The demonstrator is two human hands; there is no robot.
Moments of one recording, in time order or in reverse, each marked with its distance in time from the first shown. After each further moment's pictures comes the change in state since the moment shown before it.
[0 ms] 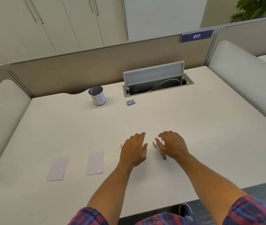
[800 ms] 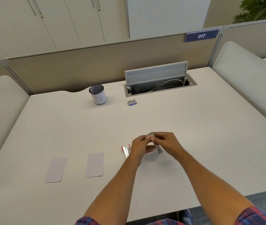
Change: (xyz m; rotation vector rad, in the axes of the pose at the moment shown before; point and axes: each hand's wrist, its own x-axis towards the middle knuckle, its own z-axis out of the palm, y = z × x) left_hand 0.036 0.015 0.013 -1.456 -0.177 -0.817; right_hand 0.024 -0.012 -0.002 1.134 -0.309 0.306
